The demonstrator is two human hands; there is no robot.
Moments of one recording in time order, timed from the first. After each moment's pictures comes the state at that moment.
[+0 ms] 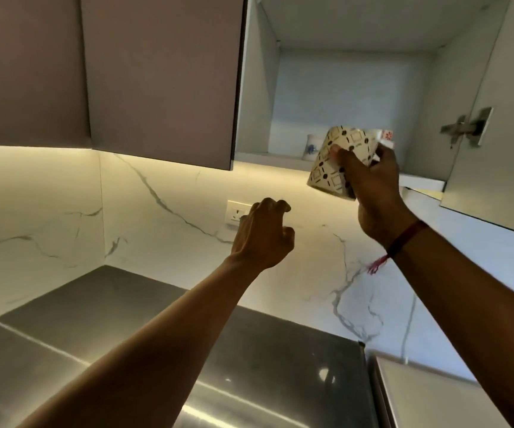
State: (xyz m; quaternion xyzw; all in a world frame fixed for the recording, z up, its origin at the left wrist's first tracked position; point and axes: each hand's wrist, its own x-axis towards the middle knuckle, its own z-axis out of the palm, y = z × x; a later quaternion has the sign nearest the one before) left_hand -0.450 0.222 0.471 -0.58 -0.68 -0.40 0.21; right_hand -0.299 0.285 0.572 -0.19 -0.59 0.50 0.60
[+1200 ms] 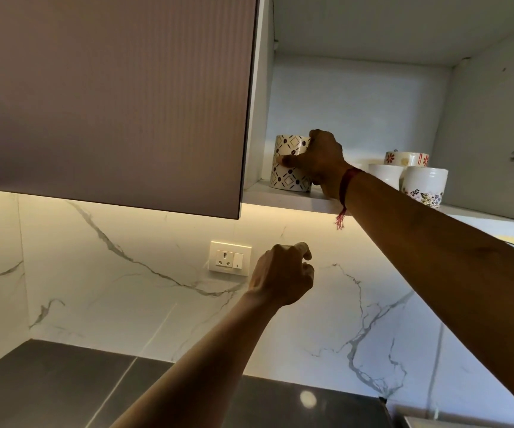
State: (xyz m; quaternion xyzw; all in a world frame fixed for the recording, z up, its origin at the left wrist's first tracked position) left_hand -0.560 0.371 0.470 -0.68 -0.60 -0.41 0.09; right_hand -0.499 0.428 0.653 -0.40 -0.76 0.17 0.48
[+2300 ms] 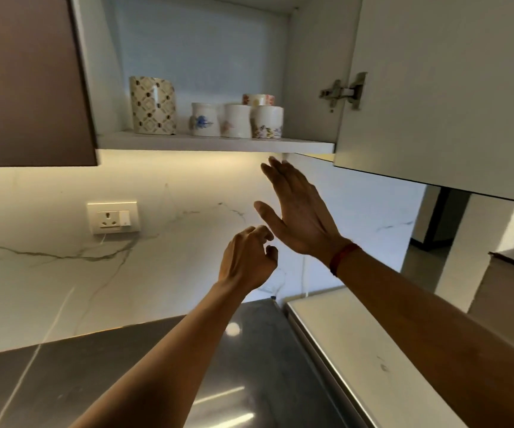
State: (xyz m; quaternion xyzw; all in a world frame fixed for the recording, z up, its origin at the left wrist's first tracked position) left_hand -0.411 0.323 0.408 -0.74 -0.50 -0.45 0.02; right_hand -0.285 0.309 0.486 -0.42 -0.80 -0.23 0.36
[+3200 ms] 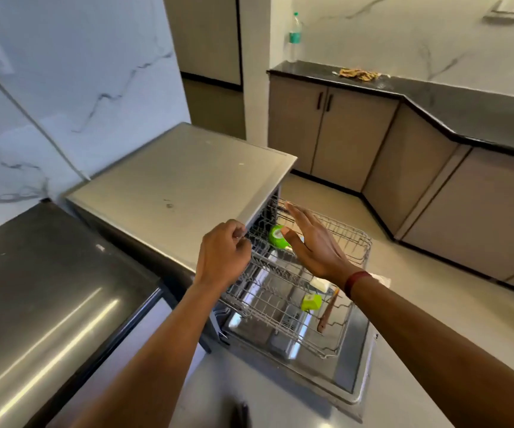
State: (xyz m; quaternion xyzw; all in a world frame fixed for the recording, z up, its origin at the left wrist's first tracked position) left_hand -0.049 0.068 0.201 -0.84 -0.36 -0.27 -0.29; right_hand 0.122 -0.046 0.184 -0.76 -0.57 0.06 0.31
